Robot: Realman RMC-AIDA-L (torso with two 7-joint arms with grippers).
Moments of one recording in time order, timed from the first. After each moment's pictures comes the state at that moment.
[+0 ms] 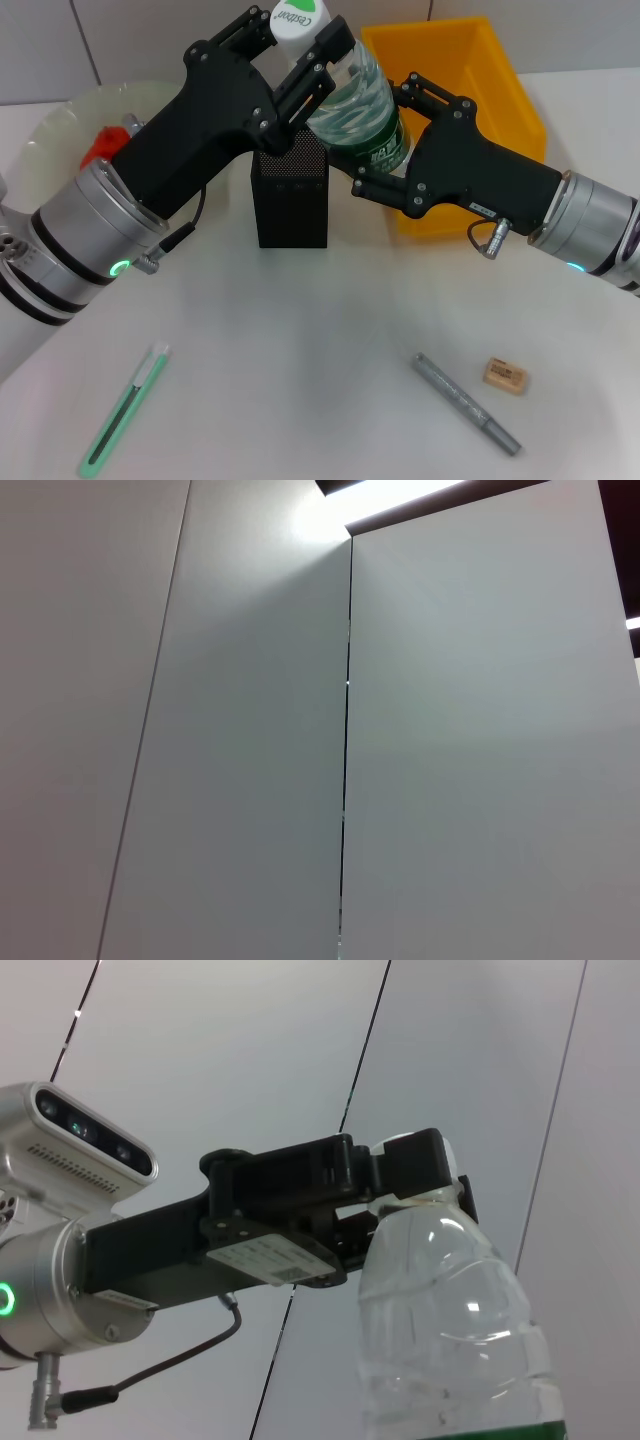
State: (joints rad) left arm -0.51 -2.08 1.90 0.51 0.21 1.42 -0.68; right arm 0.57 2.09 -0.94 -0.26 -1.24 -1.53 0.44
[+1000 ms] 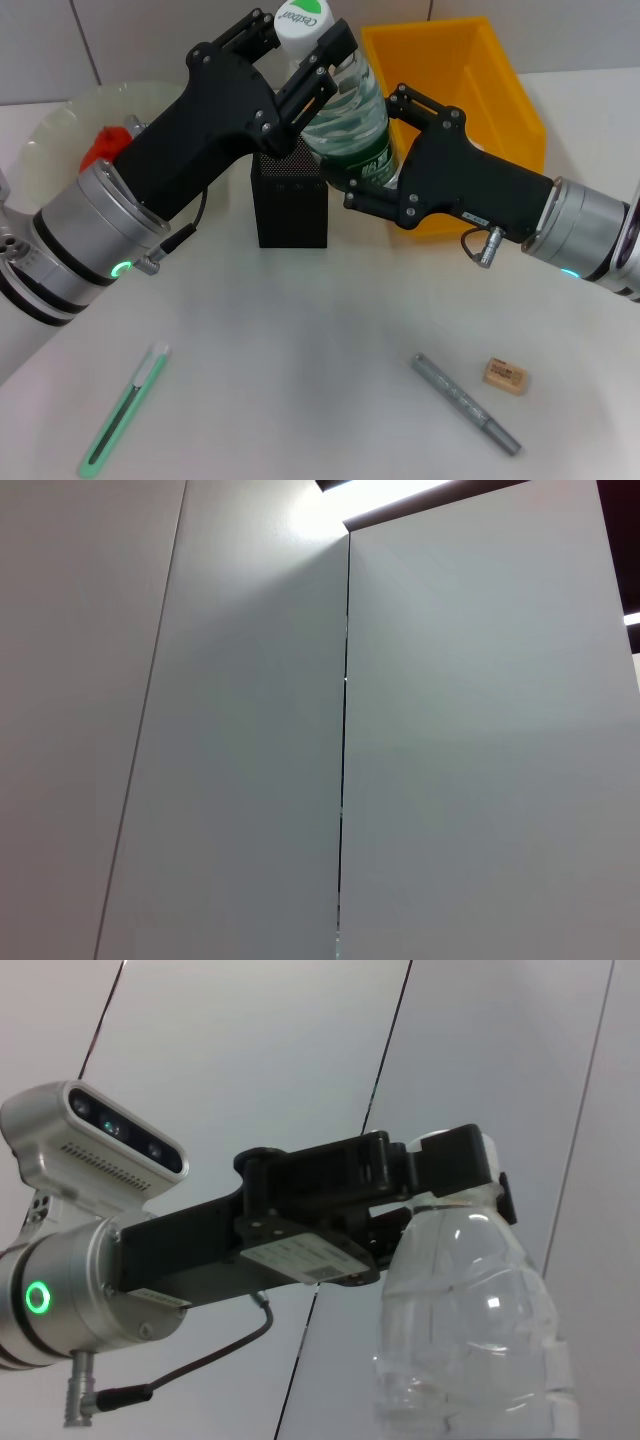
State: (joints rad) left arm -0.51 -2.08 1.90 0.51 0.22 1.42 -0.68; right arm 0.57 2.09 -0.97 -0.26 -1.24 -1.53 0.45
